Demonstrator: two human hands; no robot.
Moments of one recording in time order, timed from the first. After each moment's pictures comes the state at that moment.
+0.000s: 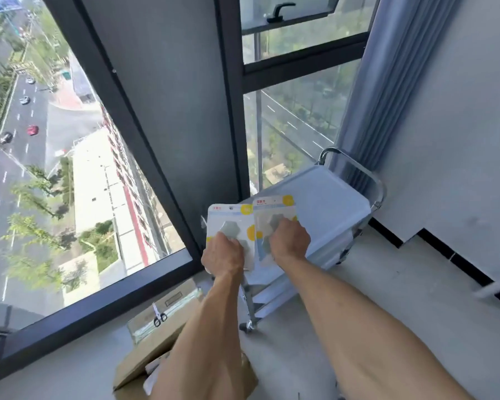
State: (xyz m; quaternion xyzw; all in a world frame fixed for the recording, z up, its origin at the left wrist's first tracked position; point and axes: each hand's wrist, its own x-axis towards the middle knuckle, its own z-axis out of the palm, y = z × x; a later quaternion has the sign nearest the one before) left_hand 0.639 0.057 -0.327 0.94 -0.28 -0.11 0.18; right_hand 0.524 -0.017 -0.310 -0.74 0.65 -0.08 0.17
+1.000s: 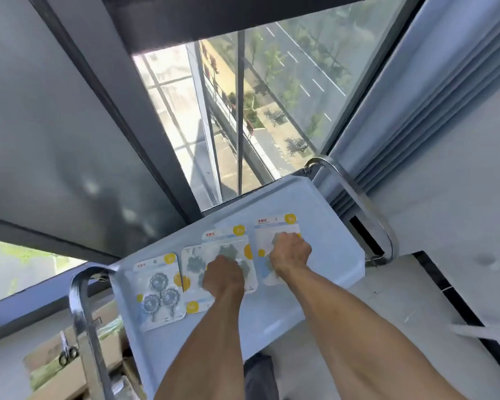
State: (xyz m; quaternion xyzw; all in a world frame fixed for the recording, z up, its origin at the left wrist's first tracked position) left_hand 0.609 -0.325 -0.537 0.93 -0.18 -0.31 0.02; right_hand 0.508 -0.424 -0.498 -0.75 0.62 0.19 0.16
